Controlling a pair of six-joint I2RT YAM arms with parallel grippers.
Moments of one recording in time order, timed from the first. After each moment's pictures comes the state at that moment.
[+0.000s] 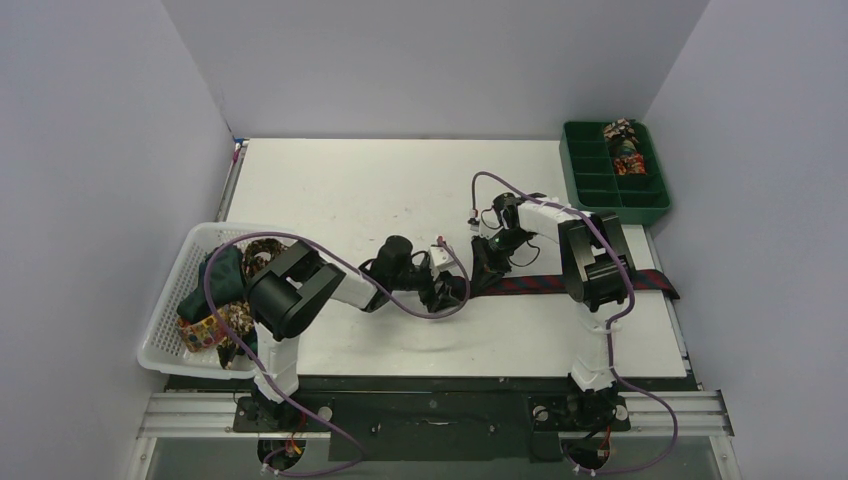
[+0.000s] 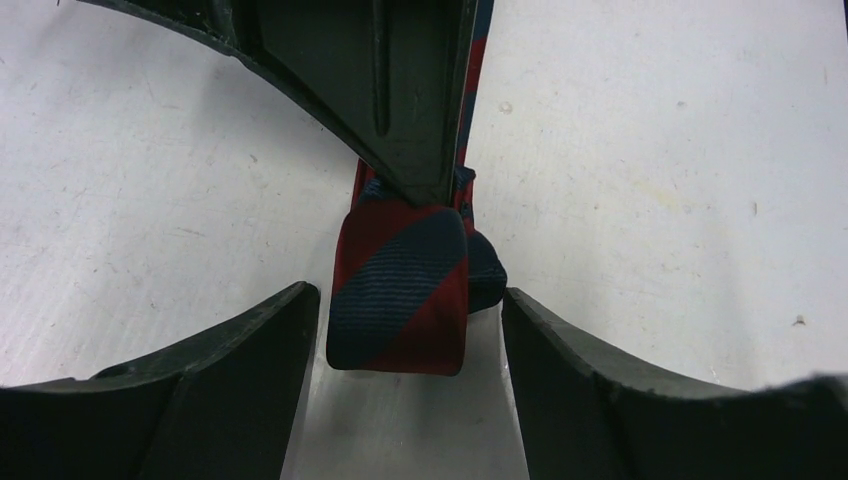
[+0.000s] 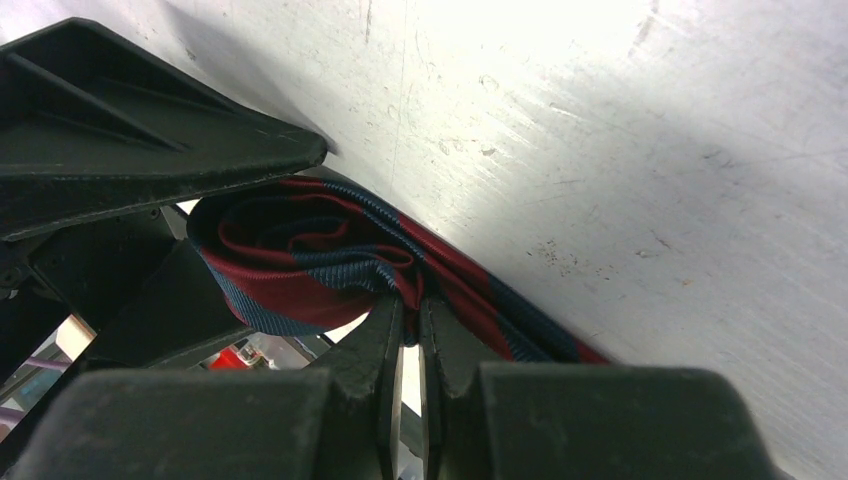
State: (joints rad) left arm -0.71 1.96 0.80 0.71 0.64 0.13; right arm 0.32 2.08 1.37 -0.88 -0.65 0.06
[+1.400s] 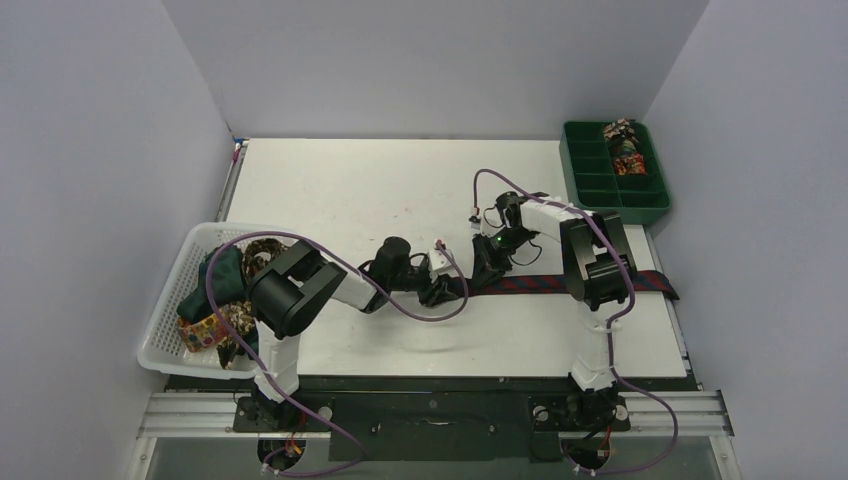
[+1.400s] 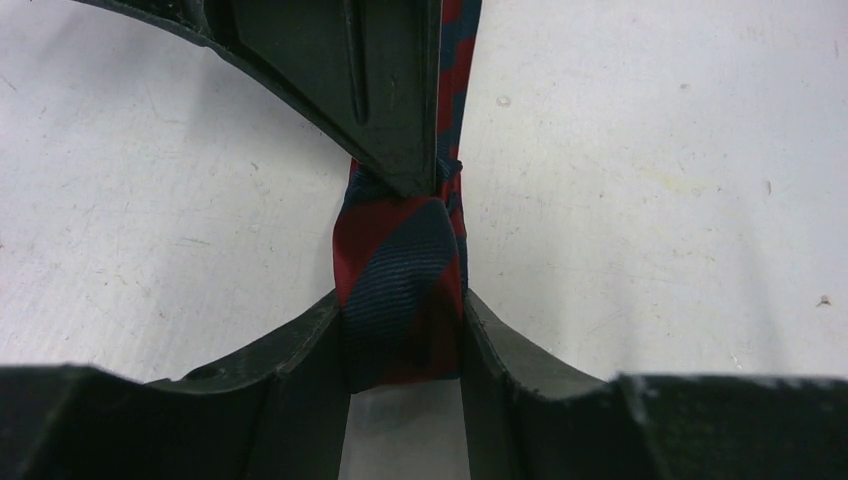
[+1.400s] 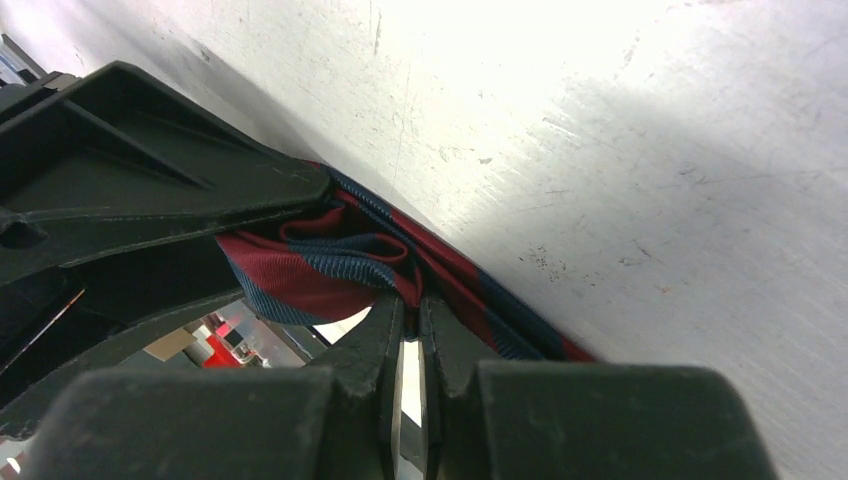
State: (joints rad) left arm -0.70 1.97 0.78 0.76 0.66 0.19; right arm 0.29 2.08 1.37 -0.88 -0.68 0.02
